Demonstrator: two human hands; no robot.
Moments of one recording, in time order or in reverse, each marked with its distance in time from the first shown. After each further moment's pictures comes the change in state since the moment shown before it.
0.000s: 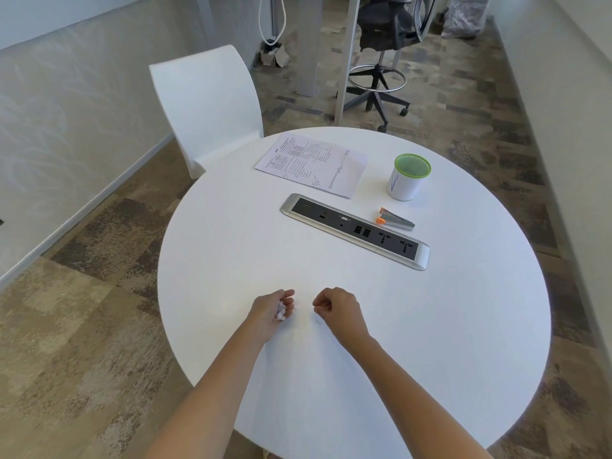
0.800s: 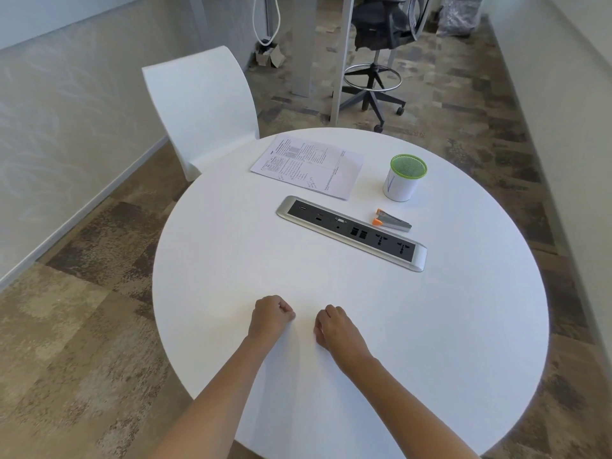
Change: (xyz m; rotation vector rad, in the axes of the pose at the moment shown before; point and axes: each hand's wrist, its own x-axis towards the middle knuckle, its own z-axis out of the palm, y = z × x) left_hand 0.011 -0.015 -0.004 1.064 0.118 0.484; right_hand -0.017 0.021 0.018 -0.435 -0.047 -0.240
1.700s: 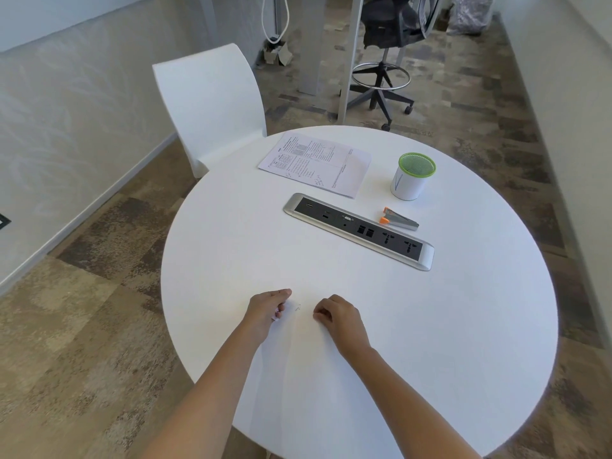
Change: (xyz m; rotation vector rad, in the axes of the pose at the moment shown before) left_hand 0.008 -0.008 -0.017 -0.804 -0.087 -0.333; right_hand 0.009 -0.002 -0.007 0.320 0.046 0.104
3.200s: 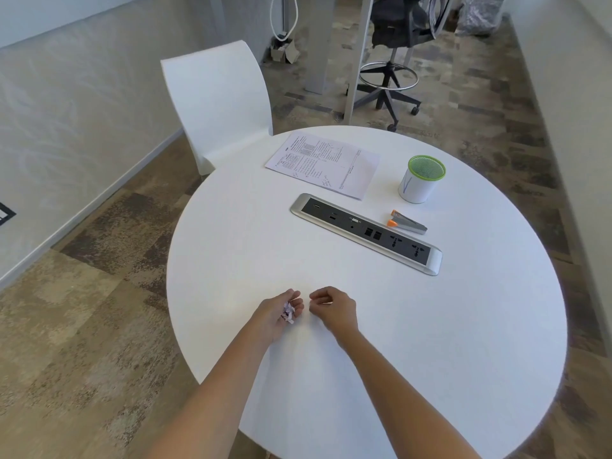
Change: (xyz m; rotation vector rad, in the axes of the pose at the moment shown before) left_hand -0.006 0.006 0.008 -0.355 -0.055 -0.187; right_hand 0.026 -0.030 0.006 0.522 0.032 0.432
